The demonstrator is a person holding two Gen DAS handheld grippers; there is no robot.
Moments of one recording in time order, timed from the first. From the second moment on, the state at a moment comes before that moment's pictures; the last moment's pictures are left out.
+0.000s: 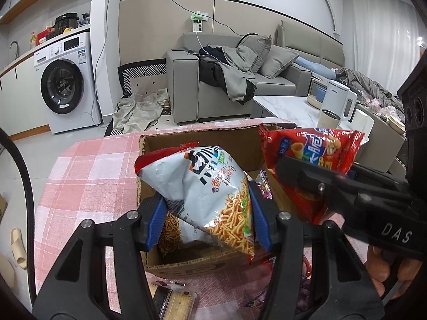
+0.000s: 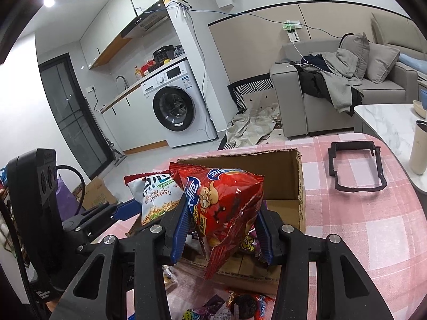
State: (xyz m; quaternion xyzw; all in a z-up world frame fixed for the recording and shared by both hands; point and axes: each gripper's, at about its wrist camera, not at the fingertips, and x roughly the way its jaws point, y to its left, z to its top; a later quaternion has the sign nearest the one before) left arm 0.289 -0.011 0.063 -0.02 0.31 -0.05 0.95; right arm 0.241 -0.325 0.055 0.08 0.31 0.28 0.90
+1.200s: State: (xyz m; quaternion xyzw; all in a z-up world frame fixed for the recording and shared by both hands) left arm 0.162 0.021 0.075 -0.04 0.26 -0.04 0.96; right arm 0.169 -0.376 0.067 0.06 0.30 0.25 0.92
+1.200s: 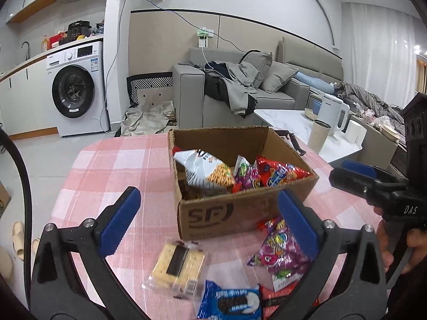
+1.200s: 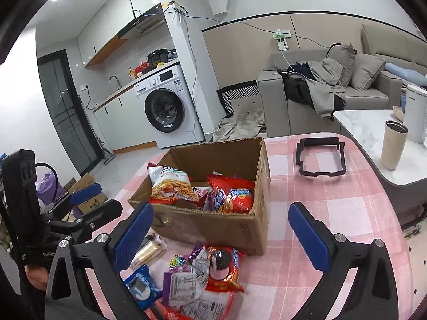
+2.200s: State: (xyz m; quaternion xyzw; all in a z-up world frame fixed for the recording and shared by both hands) left arm 0.107 0.040 0.031 -0.03 0.30 -0.01 0.95; right arm 0.134 -0.371 0.022 0.02 0.35 0.27 0.90
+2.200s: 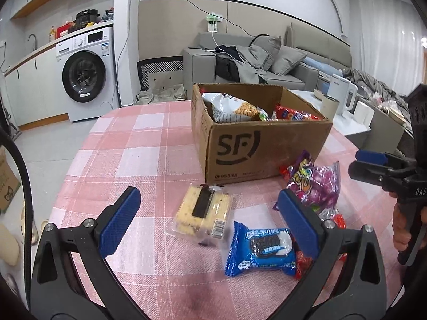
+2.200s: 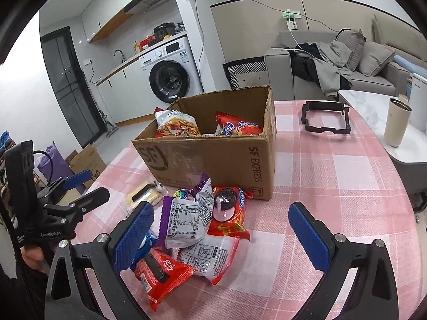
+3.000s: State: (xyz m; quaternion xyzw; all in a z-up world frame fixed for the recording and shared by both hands) left arm 0.119 0.010 -0.005 0.01 0.36 -0.05 0.93; right arm 0.131 -0.357 0.010 0.02 0.38 0.29 0.88
